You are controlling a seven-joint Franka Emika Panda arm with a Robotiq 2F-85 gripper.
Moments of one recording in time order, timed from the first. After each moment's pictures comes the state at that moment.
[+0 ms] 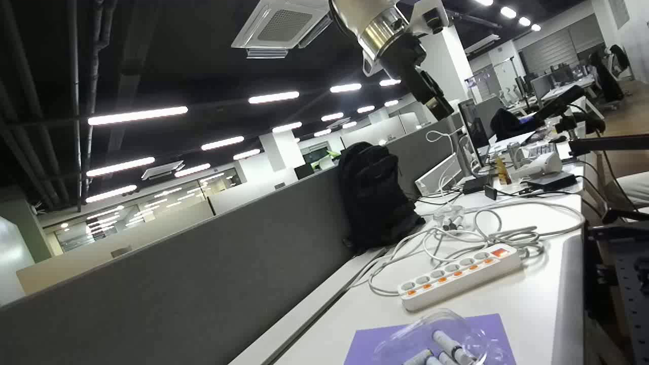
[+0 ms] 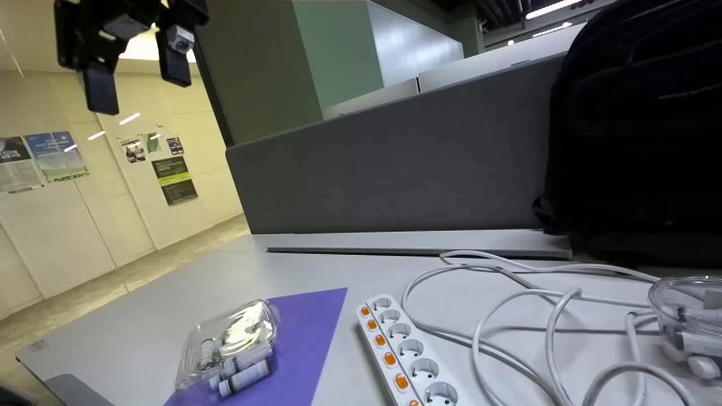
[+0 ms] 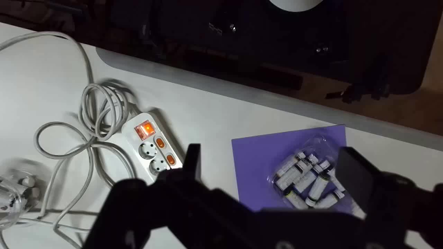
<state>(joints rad) 0.00 -0.58 -0.08 -2.39 -0.11 1.57 -0.28</state>
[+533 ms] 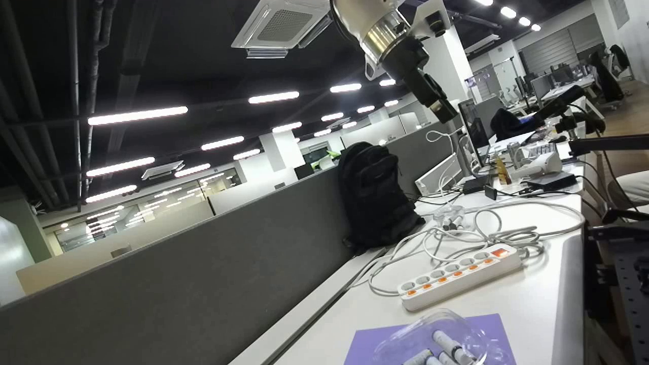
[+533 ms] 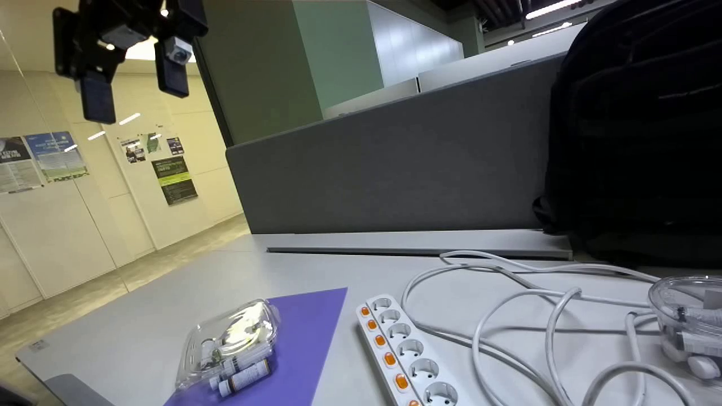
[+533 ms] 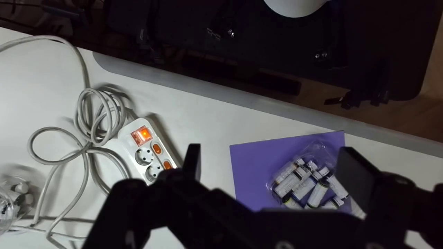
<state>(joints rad) 0.00 -0.58 -0.08 -2.40 -0.11 1.57 -0.28</state>
